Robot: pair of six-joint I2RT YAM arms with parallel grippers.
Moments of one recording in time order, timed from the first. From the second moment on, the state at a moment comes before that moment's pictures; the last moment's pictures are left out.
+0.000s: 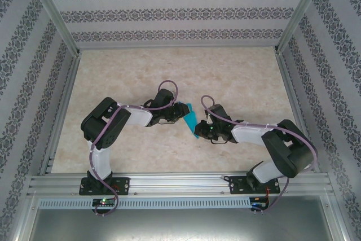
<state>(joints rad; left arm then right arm) -0.60 1.94 0.93 0.31 0.39 -1.06 0.57 1.49 0.50 0.04 -0.35 0.86</state>
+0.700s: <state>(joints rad) -0.60 1.94 0.94 0.29 0.39 -1.06 0.55 1.41 0.53 0.01 -0.37 0.85</state>
